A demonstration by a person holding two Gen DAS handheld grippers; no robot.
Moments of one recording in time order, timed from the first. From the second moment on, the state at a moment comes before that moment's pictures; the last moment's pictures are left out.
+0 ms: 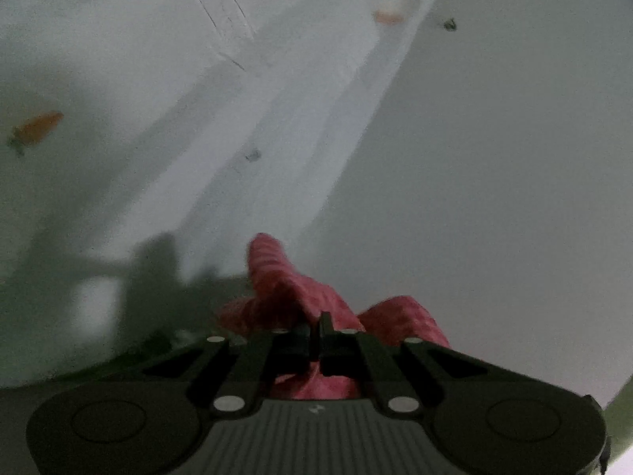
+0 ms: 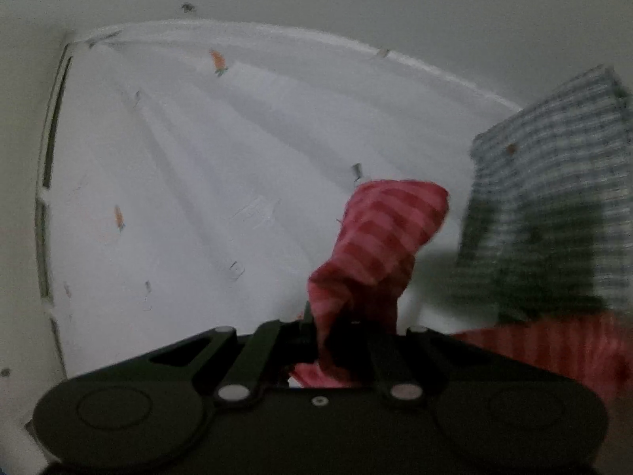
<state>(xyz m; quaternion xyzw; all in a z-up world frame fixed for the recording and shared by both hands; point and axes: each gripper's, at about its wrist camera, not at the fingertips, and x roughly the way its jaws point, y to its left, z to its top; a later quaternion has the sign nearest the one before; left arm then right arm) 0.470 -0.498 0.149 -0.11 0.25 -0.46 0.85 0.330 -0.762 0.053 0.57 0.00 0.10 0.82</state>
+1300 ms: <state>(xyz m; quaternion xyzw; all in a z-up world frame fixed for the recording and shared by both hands) 0.390 0.004 0.078 -0.19 0.25 -0.19 0.93 0.390 -0.354 -0.003 0.48 0.18 0.26 0.82</state>
